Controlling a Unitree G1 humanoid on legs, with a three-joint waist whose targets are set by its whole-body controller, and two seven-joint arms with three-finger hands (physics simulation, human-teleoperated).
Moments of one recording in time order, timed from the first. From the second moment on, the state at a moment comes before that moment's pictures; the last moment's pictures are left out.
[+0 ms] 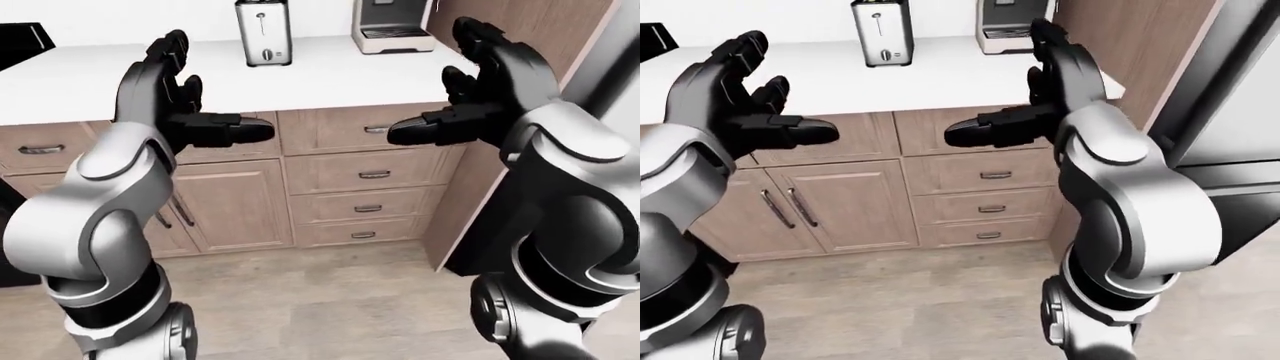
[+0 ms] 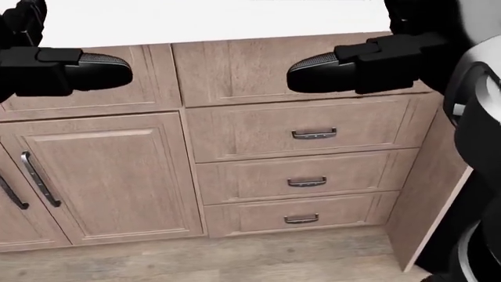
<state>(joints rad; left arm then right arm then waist) -0.84 0.36 0.25 -0.48 -0.36 1.28 0.17 -0.97 -0.27 -0.18 -0.61 0.15 1.55 -0.02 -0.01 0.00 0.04</state>
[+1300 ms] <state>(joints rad) -0.91 0.37 0.24 -0.47 -0.43 1.32 0.20 -1.01 -0.29 -0.19 -0.62 0.11 1.58 0.00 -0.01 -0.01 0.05</state>
